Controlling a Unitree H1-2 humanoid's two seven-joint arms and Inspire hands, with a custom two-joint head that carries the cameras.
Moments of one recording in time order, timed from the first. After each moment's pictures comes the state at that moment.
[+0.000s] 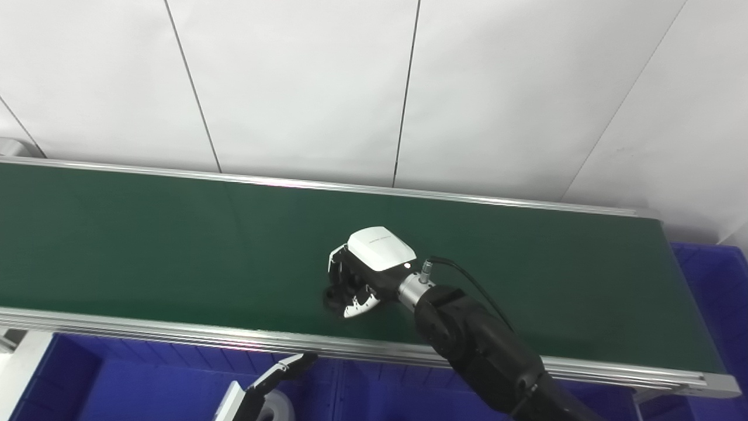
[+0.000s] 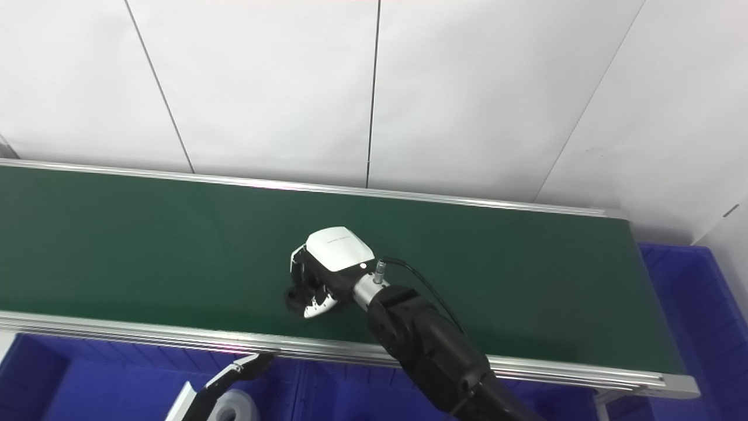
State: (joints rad) left arm 0.13 0.51 -1.04 0.18 0.19 -0.44 0.86; right arm -0.43 -0.16 0.71 0.25 -0.82 0.08 0.22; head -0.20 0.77
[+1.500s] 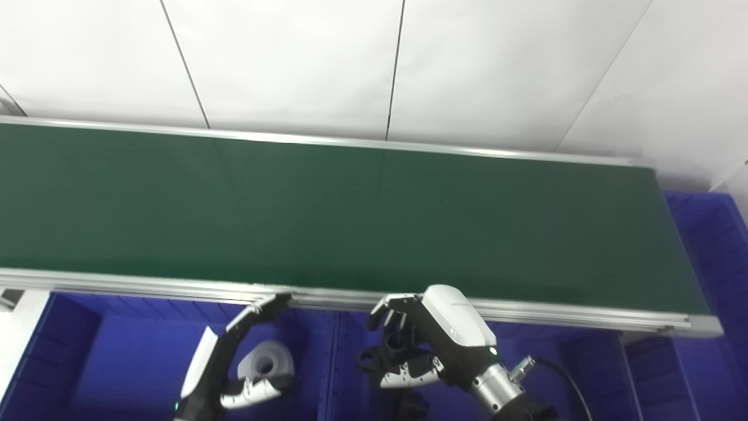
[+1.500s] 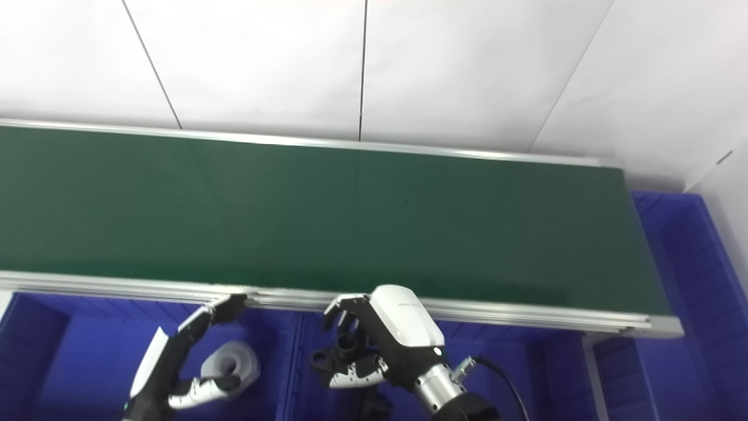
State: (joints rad) left arm 0.22 0.53 -0.84 0.05 0.11 -0.44 0.69; right arm 0.35 -0.18 0.48 -0.46 -0.84 0.19 0.29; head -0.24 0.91
